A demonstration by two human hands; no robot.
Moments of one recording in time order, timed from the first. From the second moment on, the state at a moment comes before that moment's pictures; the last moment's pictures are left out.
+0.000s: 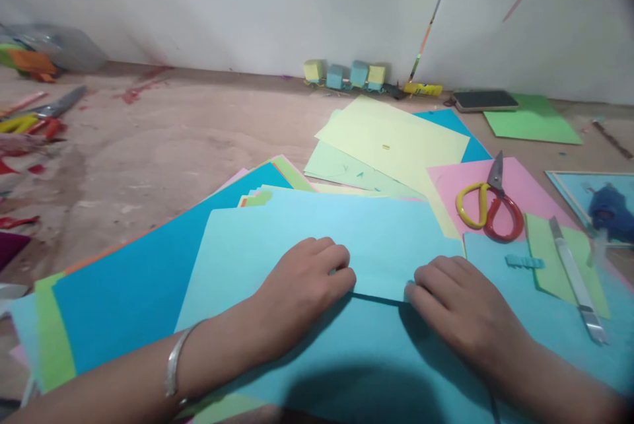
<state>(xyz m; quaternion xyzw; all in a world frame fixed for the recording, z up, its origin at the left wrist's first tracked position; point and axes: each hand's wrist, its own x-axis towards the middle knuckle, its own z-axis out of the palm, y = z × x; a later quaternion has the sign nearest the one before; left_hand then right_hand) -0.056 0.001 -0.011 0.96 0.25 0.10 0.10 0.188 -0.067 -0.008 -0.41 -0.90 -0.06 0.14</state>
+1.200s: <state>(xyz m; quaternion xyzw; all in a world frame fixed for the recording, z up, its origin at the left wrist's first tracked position) -0.054 -0.006 -0.006 0.94 0.22 0.25 0.04 0.194 -0.050 0.008 -0.62 -0.52 0.54 0.22</state>
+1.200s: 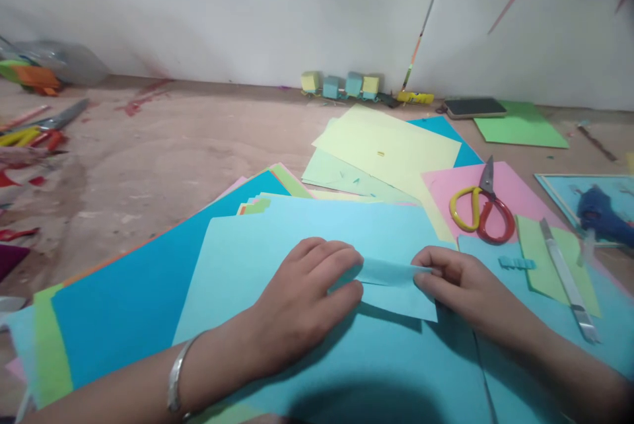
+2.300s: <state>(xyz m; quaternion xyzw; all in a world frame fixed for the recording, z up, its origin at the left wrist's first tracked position) -0.049 -0.005 -0.009 0.85 0.37 0.26 0.26 0.192 -0.056 -0.003 -0.54 -0.75 0.17 0.33</state>
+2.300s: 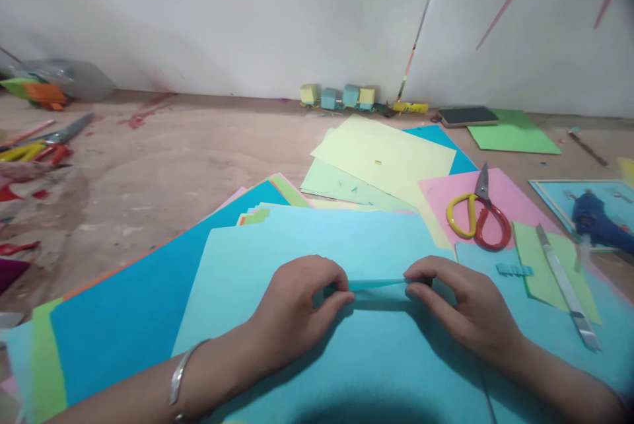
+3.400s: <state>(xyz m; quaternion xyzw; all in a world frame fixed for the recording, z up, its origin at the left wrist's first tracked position) -0.045 -0.006 -0.006 0.80 0.43 0.21 0.37 0.193 -0.056 -0.018 -0.49 -0.81 0.17 0.29</state>
